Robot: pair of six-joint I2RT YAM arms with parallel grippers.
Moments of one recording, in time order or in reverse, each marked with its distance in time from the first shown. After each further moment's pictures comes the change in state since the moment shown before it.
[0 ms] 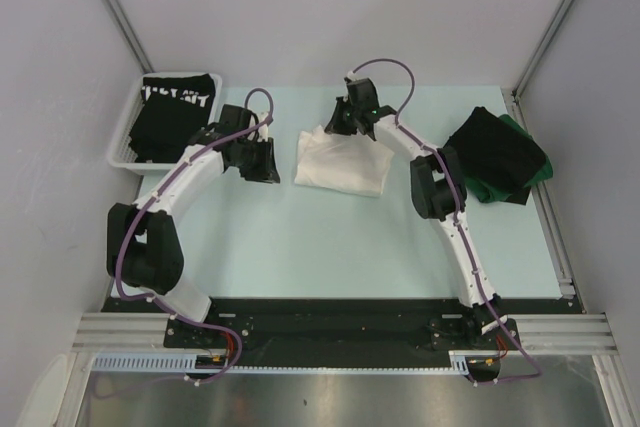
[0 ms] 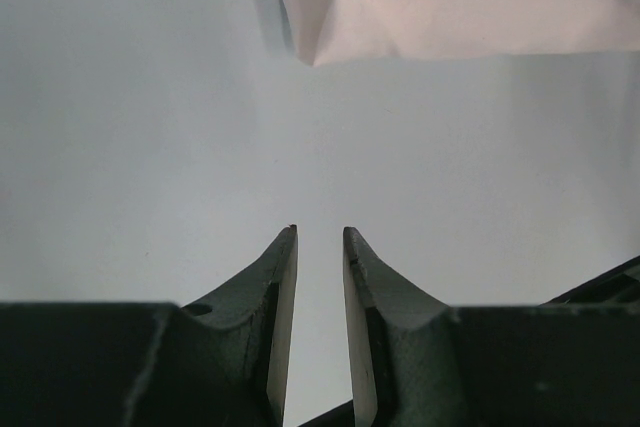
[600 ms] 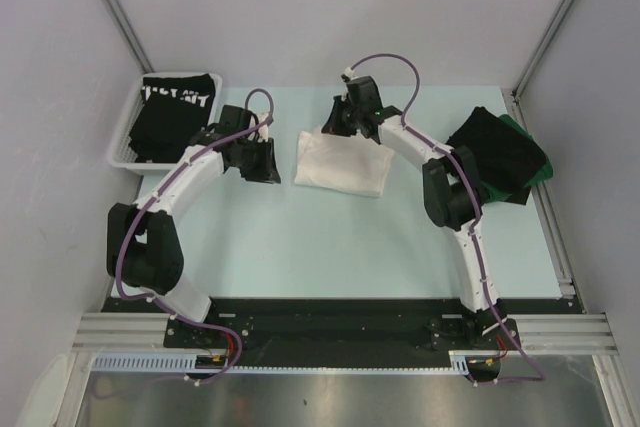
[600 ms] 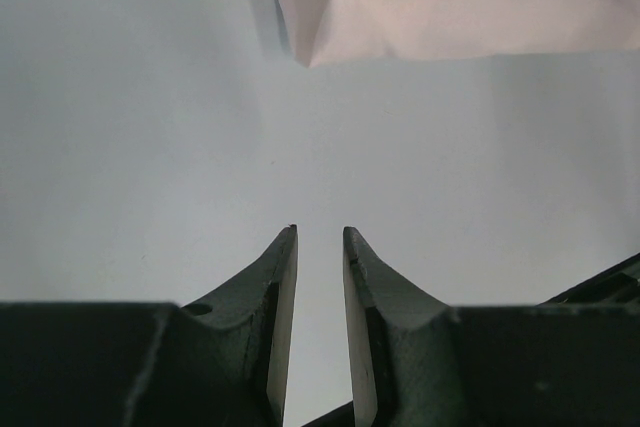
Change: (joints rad) left arm 0.000 0.000 -0.008 0.009 0.009 -0.001; right arm 0.031 -0.272 -0.266 0.055 -0.011 -0.017
